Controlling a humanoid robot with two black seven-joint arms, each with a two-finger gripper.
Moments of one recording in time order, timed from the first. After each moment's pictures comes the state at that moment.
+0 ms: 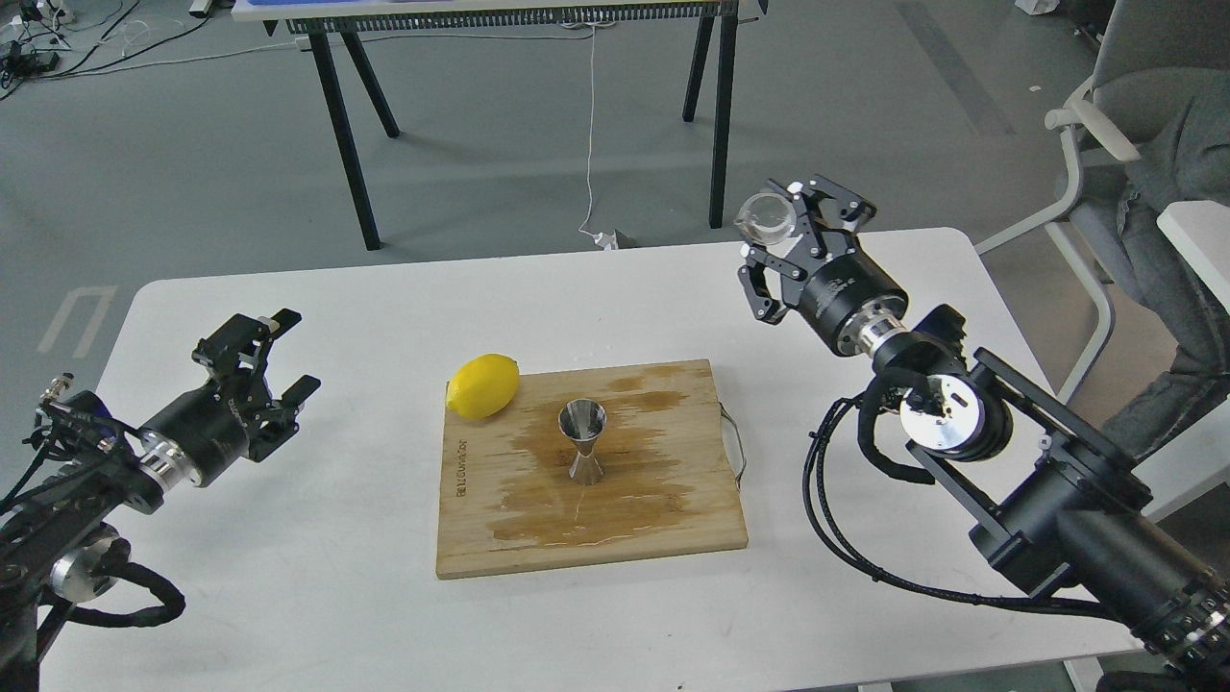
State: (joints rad) left arm -0.47 0.44 -0.71 -0.63 0.69 -0.49 -0.49; right arm 0.31 -0.24 1.16 1.22 0.24 -0.06 0.13
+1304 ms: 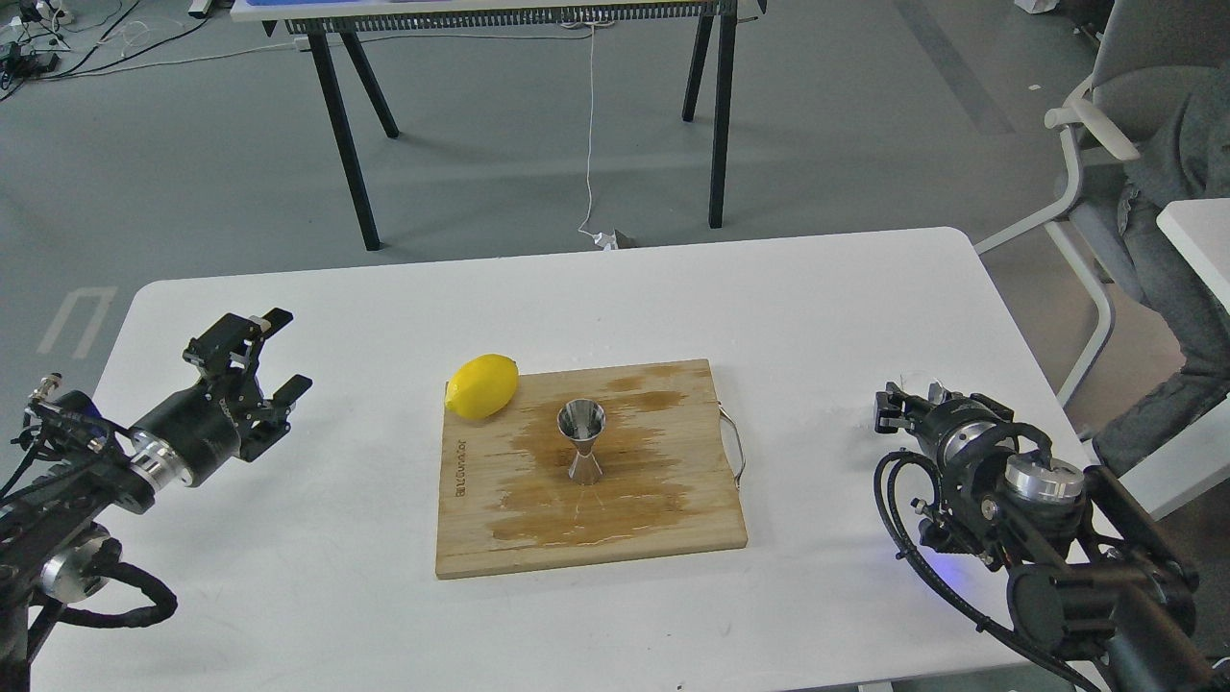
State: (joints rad) left arm -0.47 0.45 -0.71 -0.62 0.69 -0.49 -0.49; right arm 0.19 -0.14 1.38 1.07 0.56 -0.33 0.13
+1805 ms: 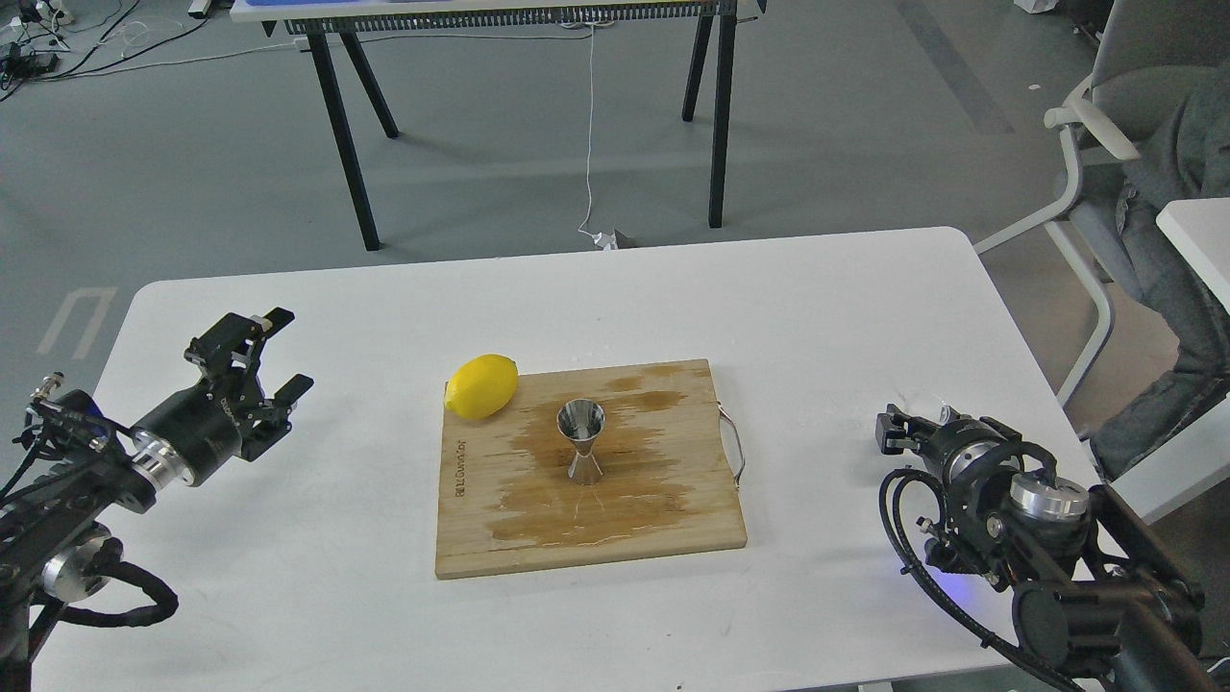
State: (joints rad) left arm -0.48 0.45 -0.71 -0.62 0.69 -0.49 -0.49; right arm 0.16 -0.14 1.38 1.06 0.56 -0.33 0.13
